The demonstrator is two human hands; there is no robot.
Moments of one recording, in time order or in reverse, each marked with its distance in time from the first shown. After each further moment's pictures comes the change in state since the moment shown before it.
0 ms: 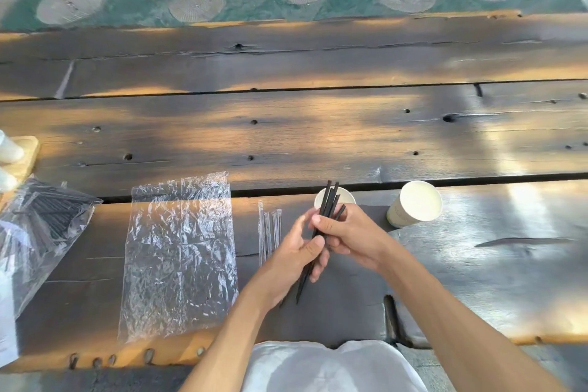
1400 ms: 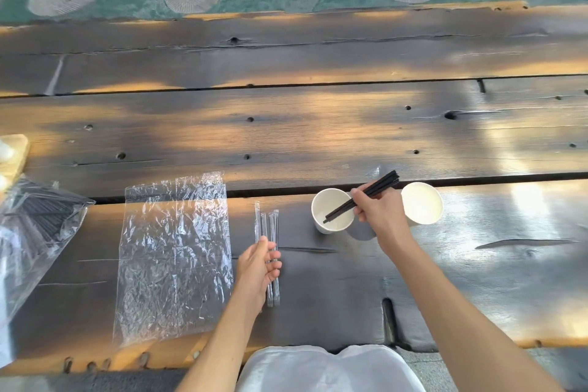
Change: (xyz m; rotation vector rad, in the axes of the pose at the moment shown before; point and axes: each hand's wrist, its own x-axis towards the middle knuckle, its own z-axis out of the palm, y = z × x) left_hand 0.017 -0.061 -0.042 -0.360 0.781 -0.307; right_hand 0.025 0.003 -0.054 -0.175 0.764 -0.088
